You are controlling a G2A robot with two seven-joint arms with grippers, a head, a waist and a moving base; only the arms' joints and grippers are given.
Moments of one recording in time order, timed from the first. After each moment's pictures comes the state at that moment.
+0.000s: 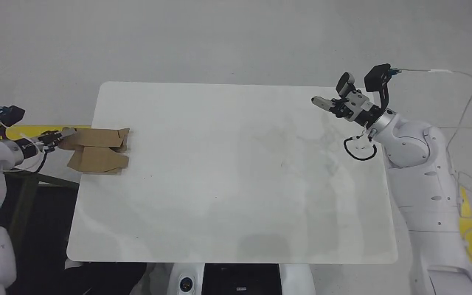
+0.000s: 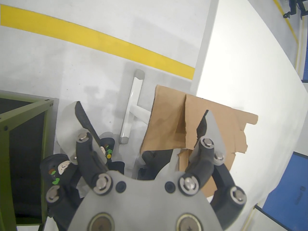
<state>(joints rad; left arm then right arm) 0.46 -0.79 -1.44 -0.24 0.59 -0.64 -0.85 -0.87 -1.11 1.43 -1.30 -0.67 -0.79 0.39</state>
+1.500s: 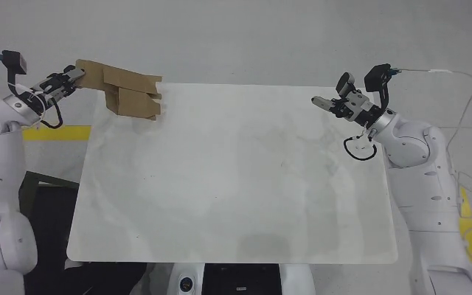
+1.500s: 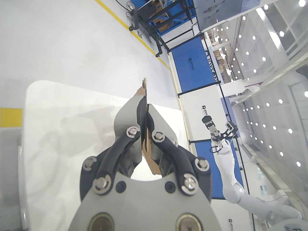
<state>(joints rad) 0.41 -0.90 -1.47 -0.44 -0.12 -0.65 -1.06 -0.87 -1.11 1.43 -1.30 -0.67 -0.79 0.39</state>
